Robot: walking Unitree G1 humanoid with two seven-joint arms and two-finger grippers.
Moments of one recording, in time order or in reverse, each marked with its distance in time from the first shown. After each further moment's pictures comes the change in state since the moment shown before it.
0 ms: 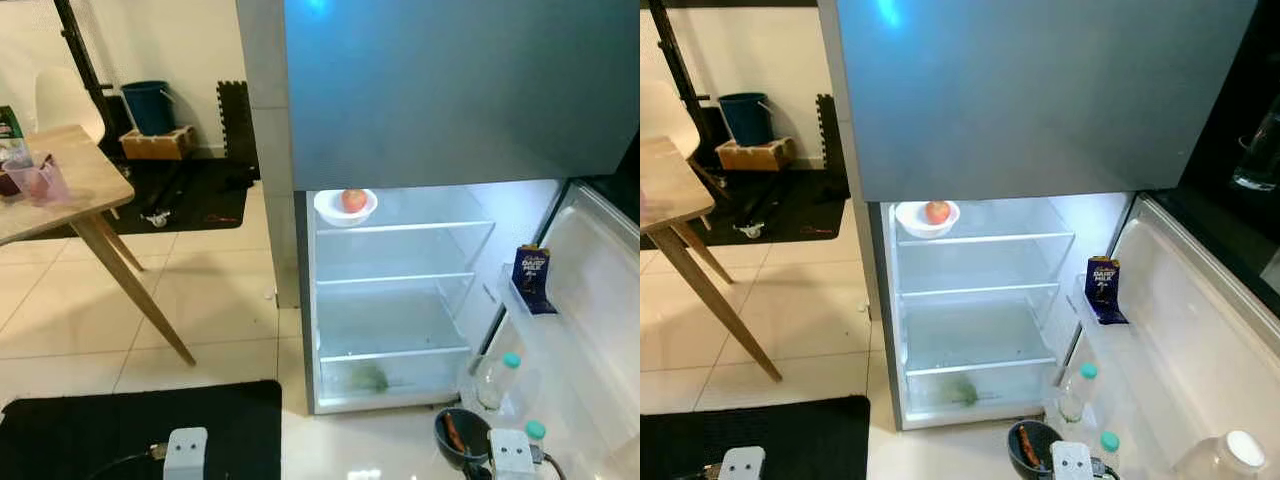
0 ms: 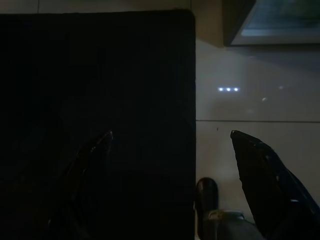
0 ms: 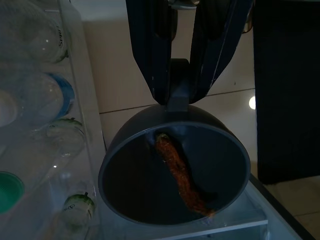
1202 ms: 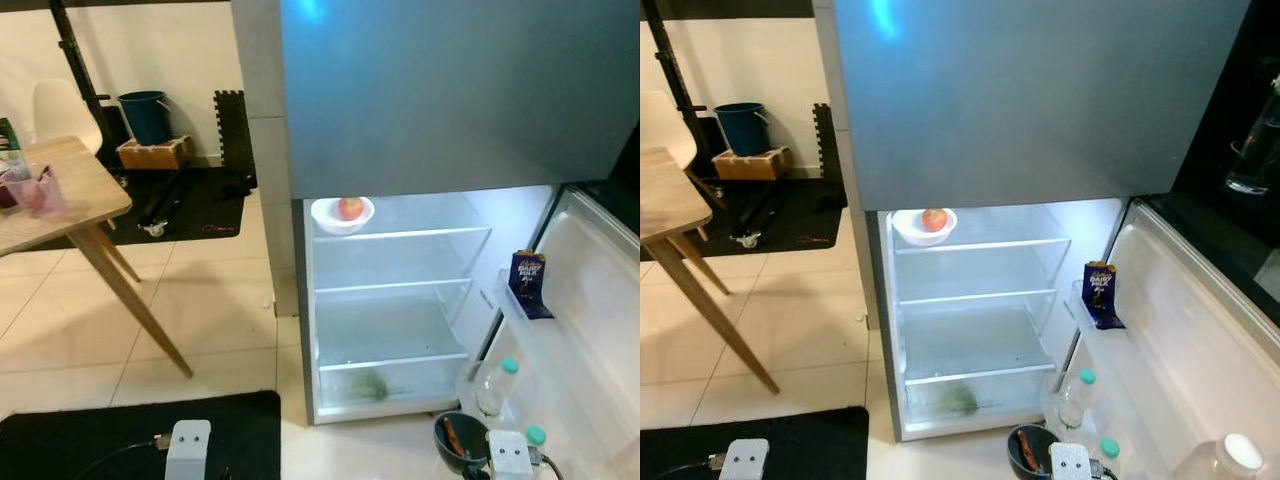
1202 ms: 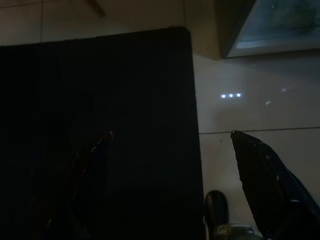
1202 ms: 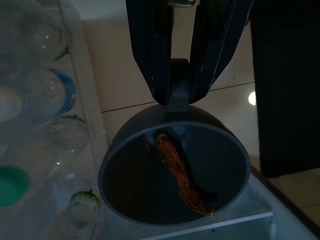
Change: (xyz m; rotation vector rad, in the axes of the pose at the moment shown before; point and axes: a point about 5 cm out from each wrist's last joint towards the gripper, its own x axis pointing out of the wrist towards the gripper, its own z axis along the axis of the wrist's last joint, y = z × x) left arm 0.002 0.001 0.006 0.052 -0.009 -0.010; right arm 0.001 0.001 -0.002 0.005 0.019 -0.009
